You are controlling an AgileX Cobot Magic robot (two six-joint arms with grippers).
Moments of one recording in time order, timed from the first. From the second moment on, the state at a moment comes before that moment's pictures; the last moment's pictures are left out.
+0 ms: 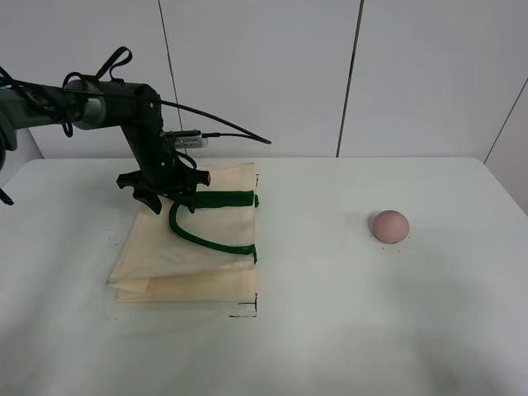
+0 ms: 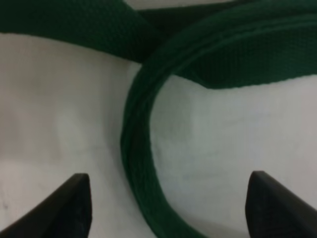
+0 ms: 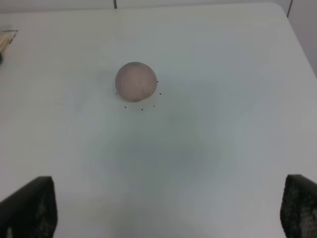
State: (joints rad) left arm -0.27 2.25 -1.76 0.02 0.90 -0.26; right arm 0.00 0.00 -0.50 0.02 1.03 0.01
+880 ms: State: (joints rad) left arm -0.28 2.34 -1.76 0.05 0.88 -0.31; right arm 0.00 0.00 -0.50 0.02 1.03 0.01
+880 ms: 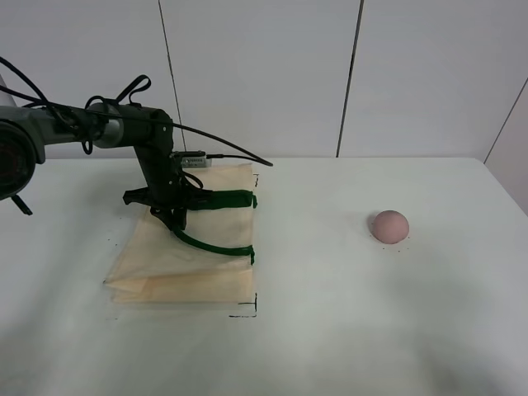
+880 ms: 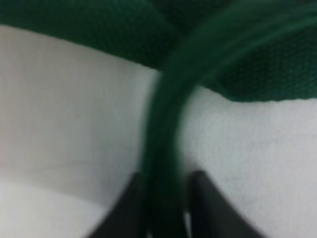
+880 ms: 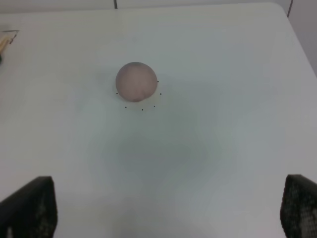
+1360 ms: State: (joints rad) left arm -0.28 2.27 -1.93 0.07 1.06 -0.28; right arm 0.00 0.00 -0.50 0.02 1.03 0.01
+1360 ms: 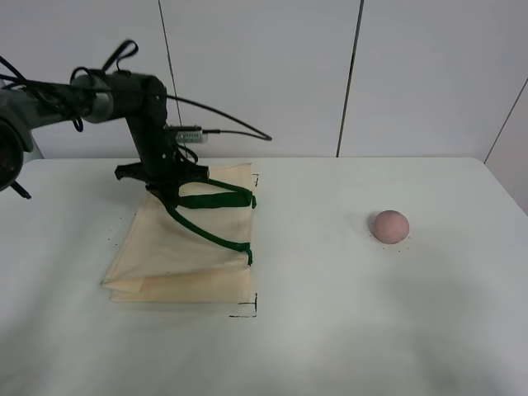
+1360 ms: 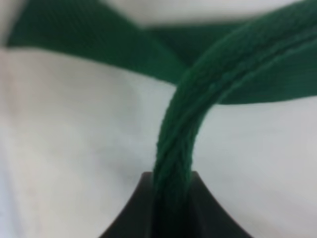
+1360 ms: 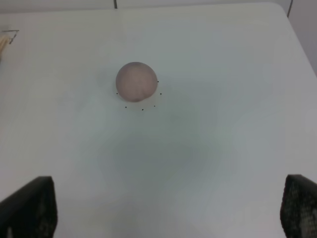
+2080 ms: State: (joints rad) left arm -0.28 1.88 -2.15 -0.03 1.17 -0.12; right arm 0.00 0.00 -0.50 0.02 1.03 0.01
